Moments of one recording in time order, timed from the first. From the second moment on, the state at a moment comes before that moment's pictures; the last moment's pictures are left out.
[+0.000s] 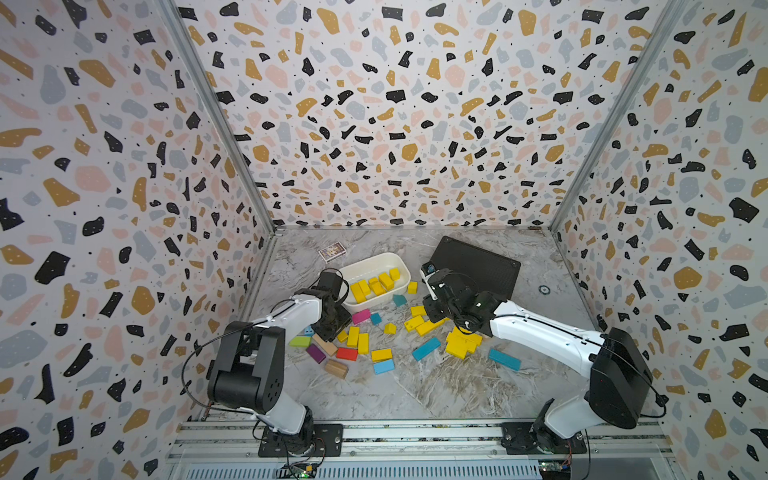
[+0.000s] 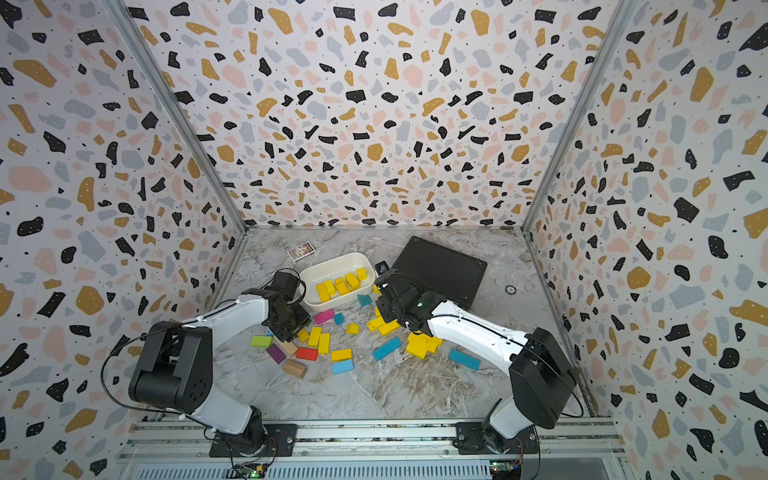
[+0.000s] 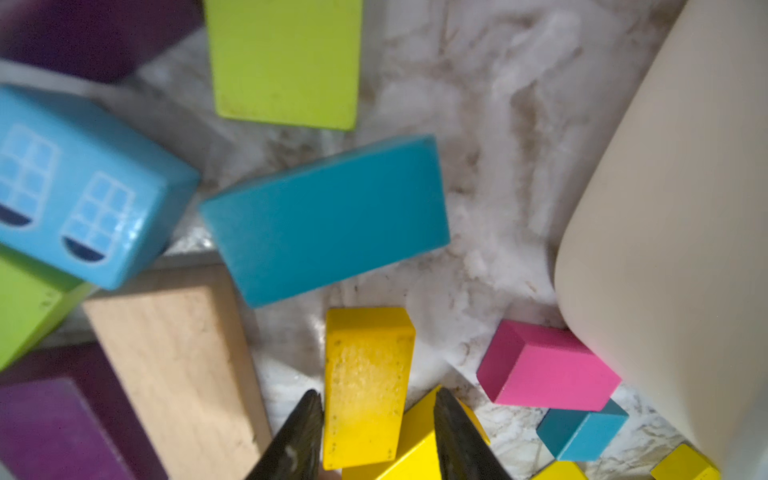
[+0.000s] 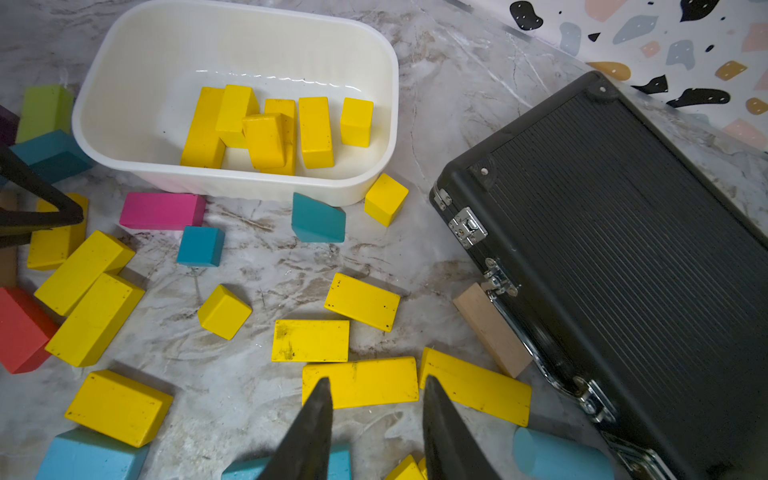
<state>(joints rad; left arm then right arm) -0.18 1.58 0.88 -0.64 0.06 -0.98 0.85 1.52 1.13 -0.42 0.27 0.19</state>
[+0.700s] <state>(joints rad) -0.18 1.61 0.89 -0.71 0.00 -0.95 0.85 1.52 1.13 -0.42 0.27 0.19</state>
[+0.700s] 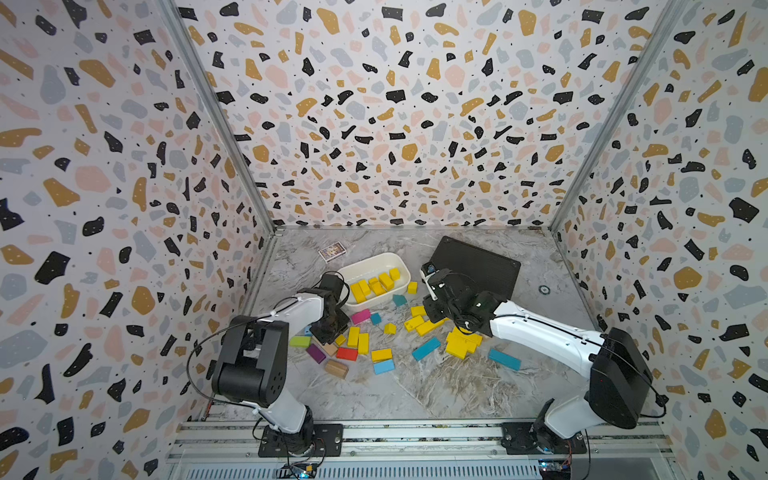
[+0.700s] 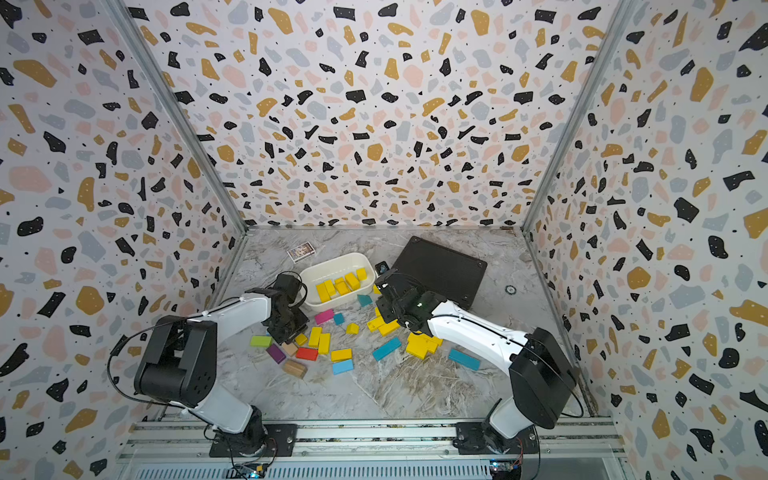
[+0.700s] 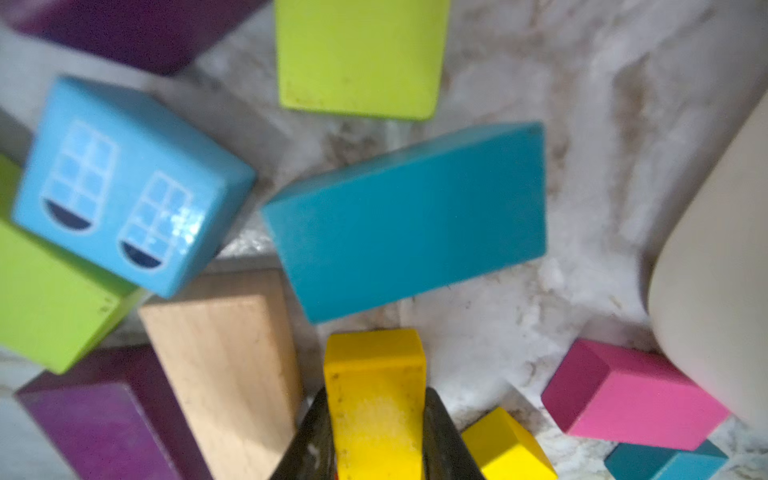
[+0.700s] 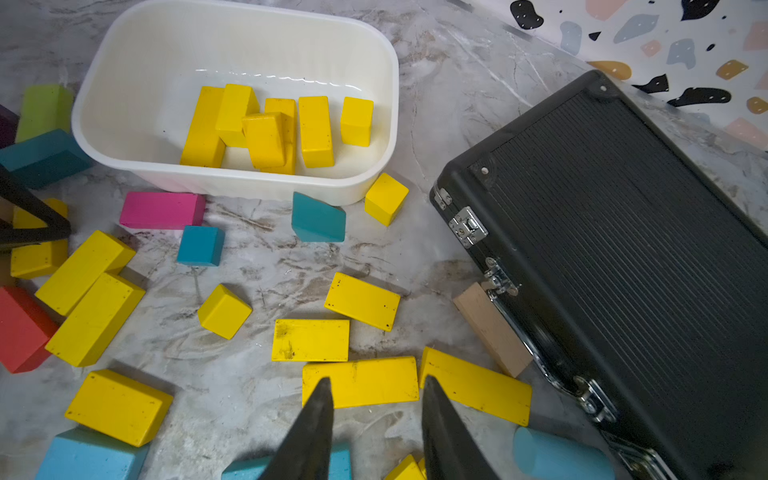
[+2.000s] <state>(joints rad) -0.24 1.97 1.47 -0.81 -0.07 -0.66 0.85 1.46 1.08 -0.43 0.32 0.22</state>
